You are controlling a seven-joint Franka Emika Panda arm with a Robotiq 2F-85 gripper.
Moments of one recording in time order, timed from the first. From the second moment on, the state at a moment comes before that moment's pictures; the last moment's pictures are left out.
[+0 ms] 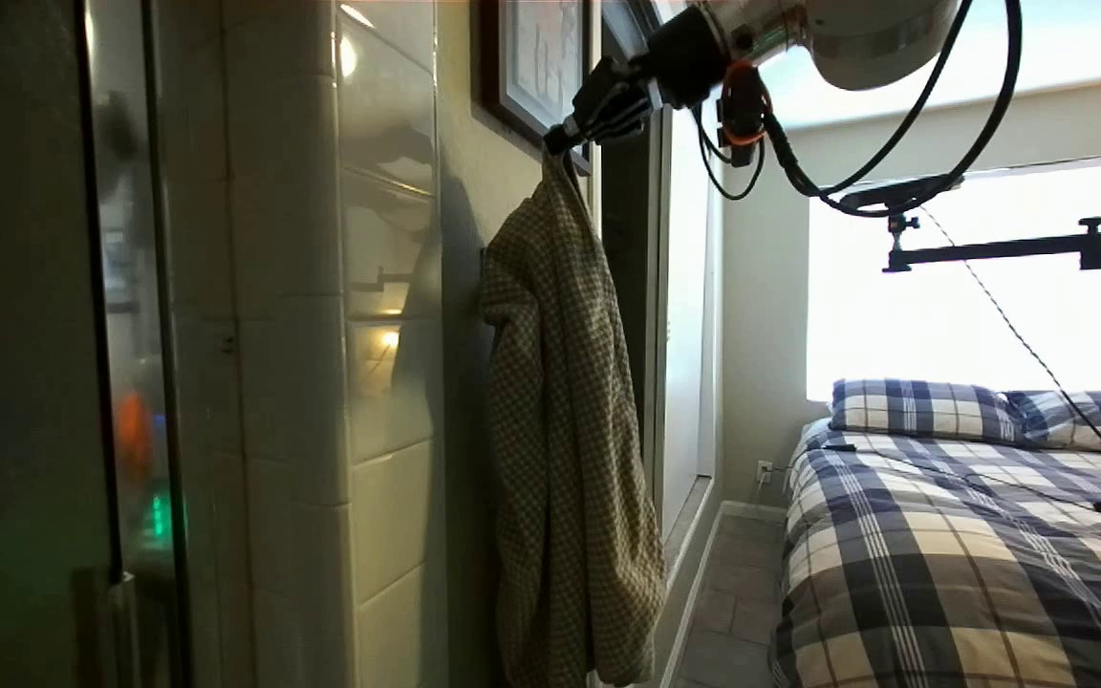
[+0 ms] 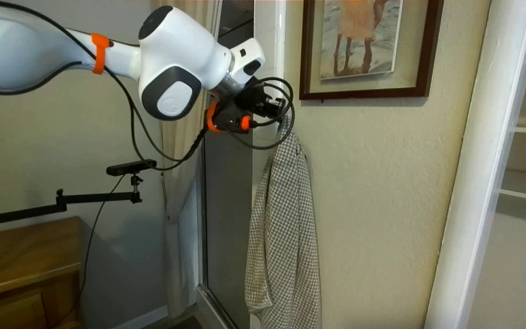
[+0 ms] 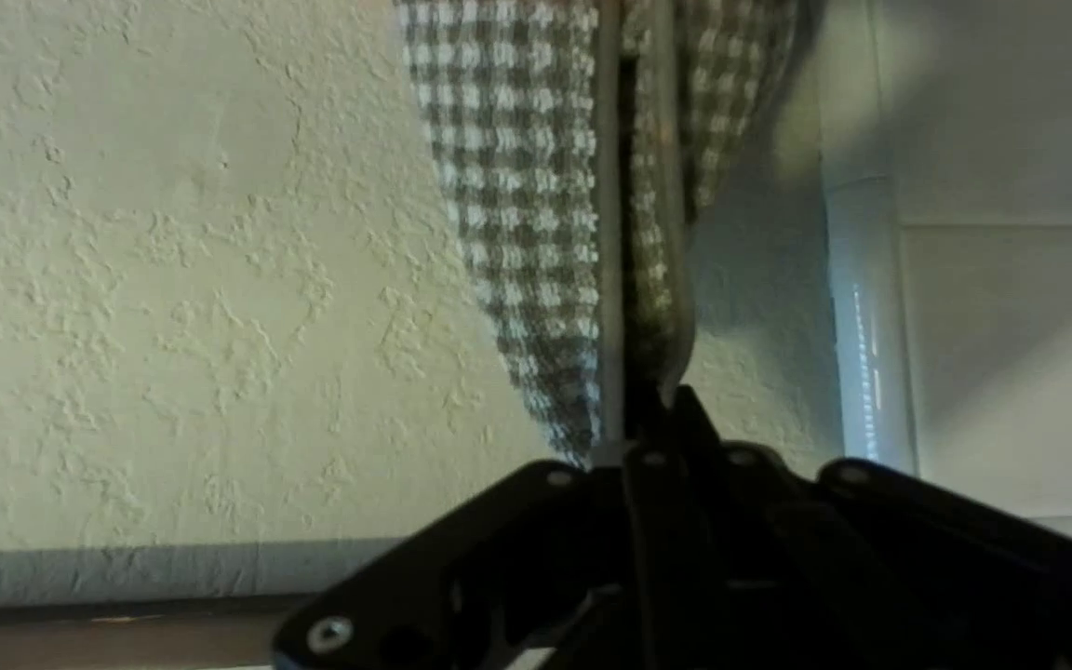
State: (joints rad) arm 0.05 -0.25 -0.05 -1.98 0.51 2.83 -0.55
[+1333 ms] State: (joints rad) arm 0.11 -0.07 -0.11 -1.90 0.65 2.76 -0.74
